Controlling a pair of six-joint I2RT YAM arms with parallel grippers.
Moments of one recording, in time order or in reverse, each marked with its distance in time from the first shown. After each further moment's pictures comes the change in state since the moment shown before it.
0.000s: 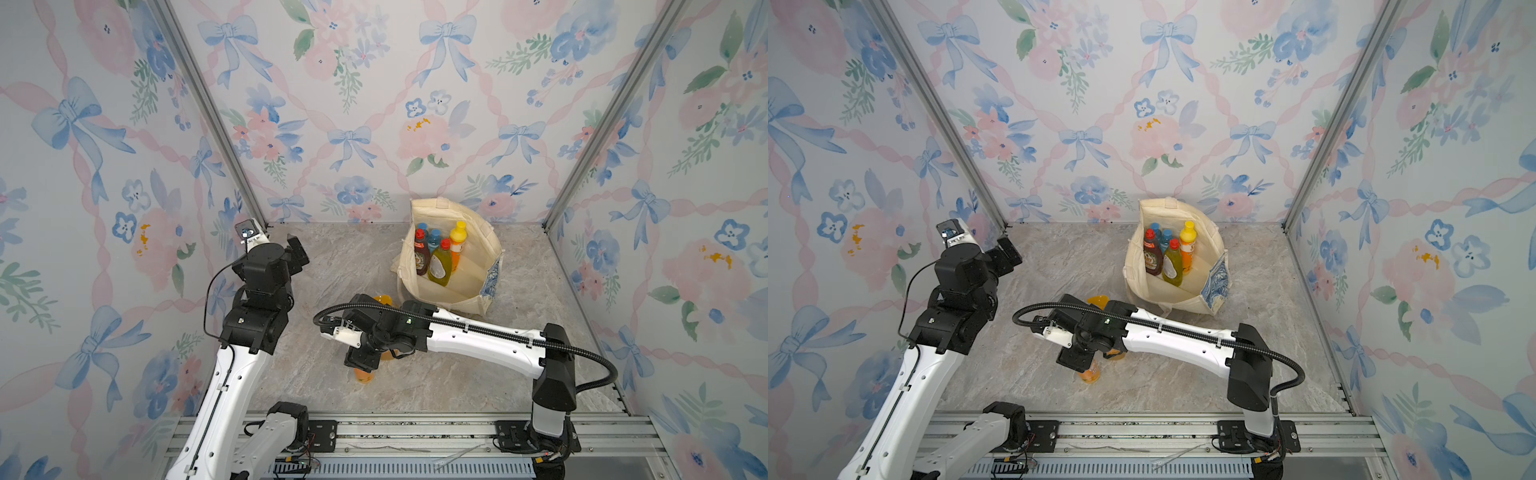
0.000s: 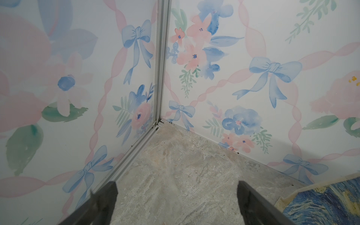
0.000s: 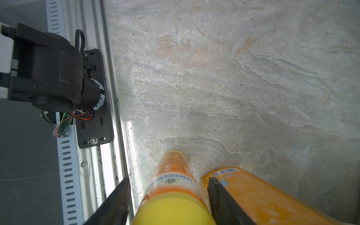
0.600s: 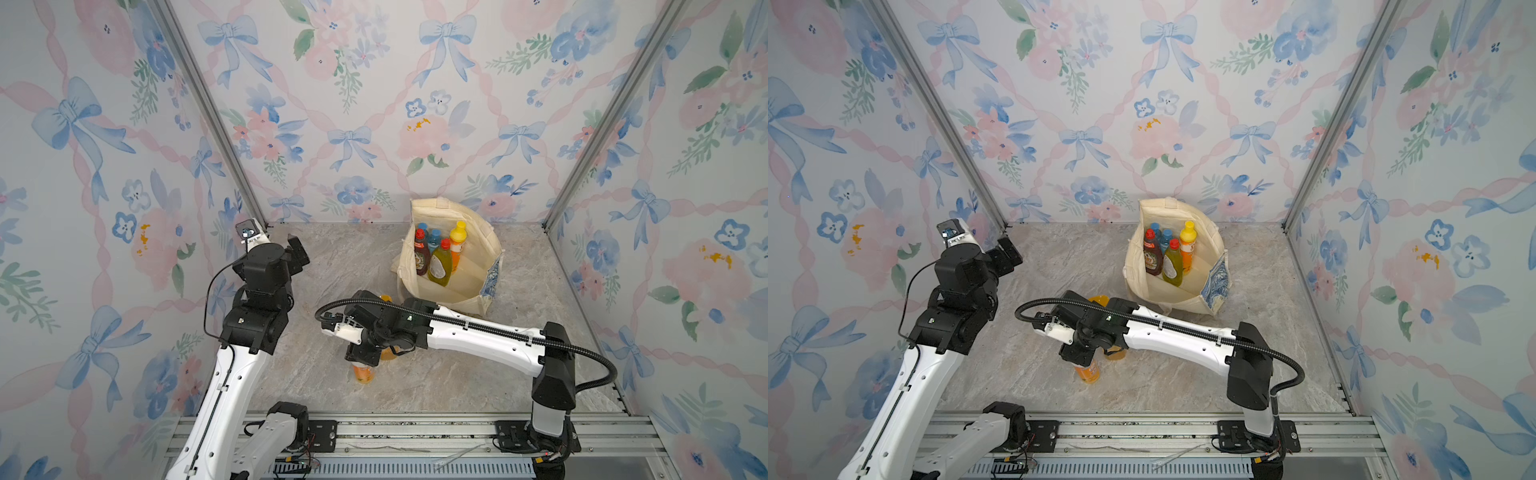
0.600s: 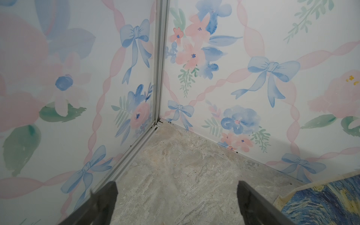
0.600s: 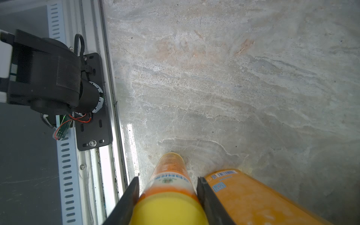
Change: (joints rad) left arm 0.000 0.000 0.000 0.000 0.008 0.000; right arm -0.019 0.000 -0.002 0.010 -0.022 0.000
